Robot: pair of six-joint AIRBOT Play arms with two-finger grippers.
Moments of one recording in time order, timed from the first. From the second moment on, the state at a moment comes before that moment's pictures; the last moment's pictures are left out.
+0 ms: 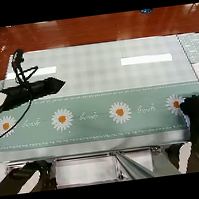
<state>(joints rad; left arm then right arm) -0.17 -0.92 0.78 0.77 -0.77 -1.29 -1.04 -0.43 0.85 -1.87 1.83 1.70</state>
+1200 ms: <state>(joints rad) -0.28 -1.35 1.50 1.34 -1.02 -1.57 0.01 -1.20 1.34 -1.38 1.25 1.61</state>
